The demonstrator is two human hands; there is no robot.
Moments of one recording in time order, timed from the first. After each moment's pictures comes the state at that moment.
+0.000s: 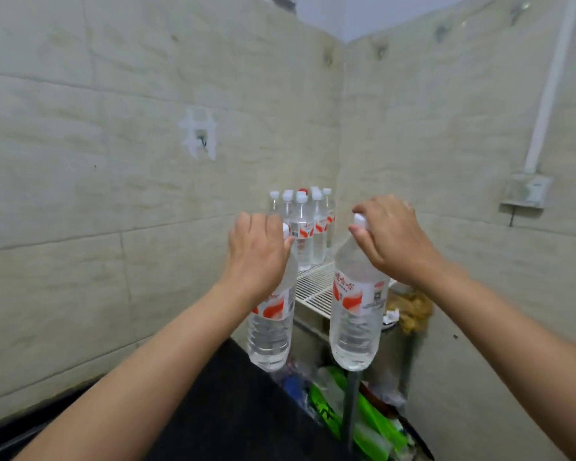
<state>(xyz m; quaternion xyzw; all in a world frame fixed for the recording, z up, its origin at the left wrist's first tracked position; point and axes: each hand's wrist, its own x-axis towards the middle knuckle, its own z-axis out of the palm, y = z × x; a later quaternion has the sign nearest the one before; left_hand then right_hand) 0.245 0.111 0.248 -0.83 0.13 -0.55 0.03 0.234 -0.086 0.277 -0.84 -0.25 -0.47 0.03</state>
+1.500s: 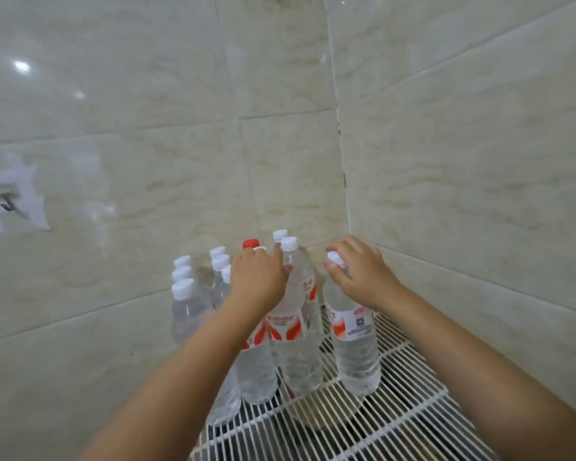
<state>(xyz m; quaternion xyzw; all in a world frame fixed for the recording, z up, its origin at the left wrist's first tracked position) 0.725 -0.094 0.279 -0.95 -0.12 -0.24 0.14 0.778 -0.246 0.259 -0.85 -0.37 -0.24 0.28</state>
